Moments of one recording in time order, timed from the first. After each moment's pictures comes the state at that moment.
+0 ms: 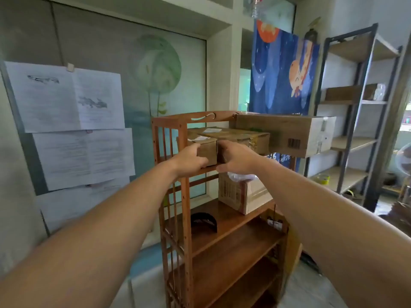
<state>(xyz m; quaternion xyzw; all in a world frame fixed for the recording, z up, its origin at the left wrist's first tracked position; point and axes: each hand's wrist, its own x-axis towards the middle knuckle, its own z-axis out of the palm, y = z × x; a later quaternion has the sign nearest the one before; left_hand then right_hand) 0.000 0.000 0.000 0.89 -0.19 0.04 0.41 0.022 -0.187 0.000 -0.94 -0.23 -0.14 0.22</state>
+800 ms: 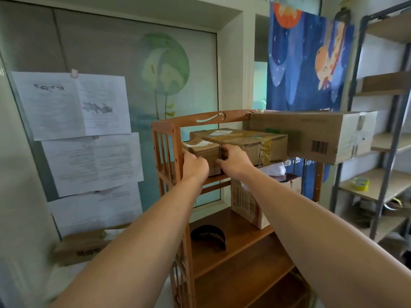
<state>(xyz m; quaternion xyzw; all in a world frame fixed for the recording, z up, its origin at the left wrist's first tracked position) 0.085 -0.065 -0.027 0.75 0.09 0.20 0.62 0.124 -0.182 -0.025 -0.89 -0.15 -0.16 0.40</state>
